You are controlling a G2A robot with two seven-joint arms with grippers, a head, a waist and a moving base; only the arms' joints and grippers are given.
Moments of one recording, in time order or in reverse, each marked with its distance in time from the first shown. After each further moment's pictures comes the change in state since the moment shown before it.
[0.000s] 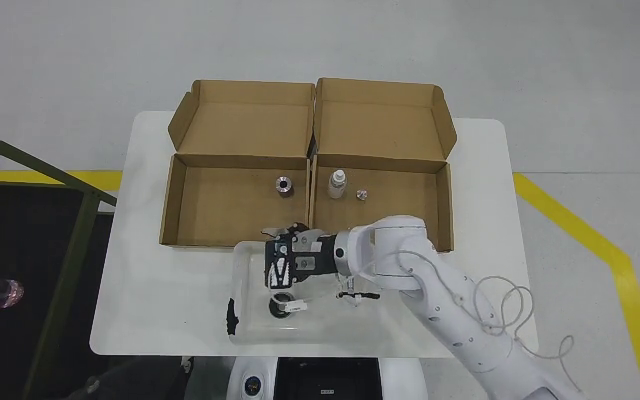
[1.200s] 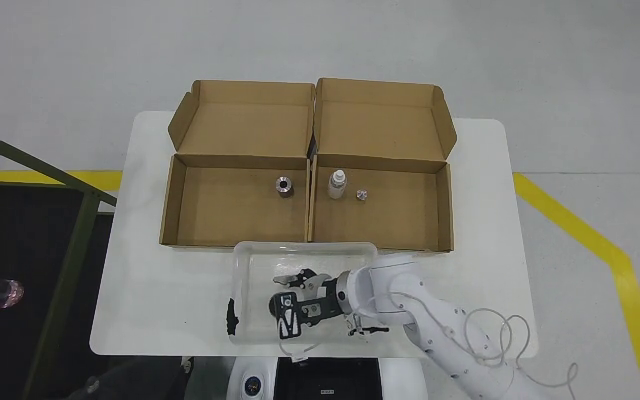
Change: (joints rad) left arm 0.000 0.000 0.000 0.000 0.000 0.000 0.000; right arm -0.127 0.058 -0.063 0.015 -0.120 -0.078 -0.035
